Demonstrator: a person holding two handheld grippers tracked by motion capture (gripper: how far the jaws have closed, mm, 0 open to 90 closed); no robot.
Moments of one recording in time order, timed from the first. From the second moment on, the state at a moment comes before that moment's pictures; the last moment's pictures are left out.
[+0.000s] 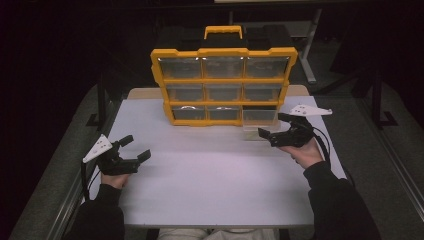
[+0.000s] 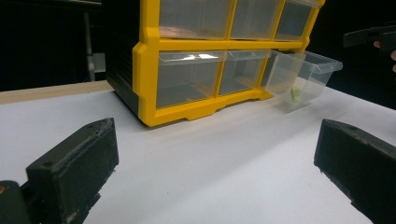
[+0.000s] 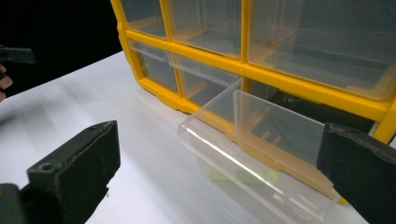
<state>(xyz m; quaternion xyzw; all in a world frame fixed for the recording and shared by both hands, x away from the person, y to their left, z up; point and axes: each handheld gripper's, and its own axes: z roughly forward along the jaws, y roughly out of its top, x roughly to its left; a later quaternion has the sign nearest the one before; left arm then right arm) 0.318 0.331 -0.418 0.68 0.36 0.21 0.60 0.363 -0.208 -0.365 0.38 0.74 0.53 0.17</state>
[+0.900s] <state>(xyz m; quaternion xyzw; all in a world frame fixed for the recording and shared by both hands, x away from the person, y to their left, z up) 0.317 0.330 -0.419 0.68 0.36 0.21 0.60 0.328 -0.238 -0.394 0.41 0.72 0.53 0.19</state>
